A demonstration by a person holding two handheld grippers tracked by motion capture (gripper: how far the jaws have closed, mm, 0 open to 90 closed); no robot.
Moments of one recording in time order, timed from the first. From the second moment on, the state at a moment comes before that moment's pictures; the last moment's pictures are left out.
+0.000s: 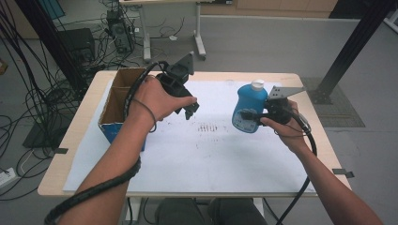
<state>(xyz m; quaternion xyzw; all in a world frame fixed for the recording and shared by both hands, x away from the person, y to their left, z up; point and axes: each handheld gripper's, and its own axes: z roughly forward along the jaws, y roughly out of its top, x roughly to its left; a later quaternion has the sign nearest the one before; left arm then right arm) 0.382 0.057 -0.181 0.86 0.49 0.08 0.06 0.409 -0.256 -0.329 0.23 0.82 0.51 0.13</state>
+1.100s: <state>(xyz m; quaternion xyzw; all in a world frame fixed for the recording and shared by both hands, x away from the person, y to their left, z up) 0.431 0.060 -0.107 0.95 0.30 0.09 0.02 0.445 -0.156 -0.270 0.13 0.85 0.52 0.04</state>
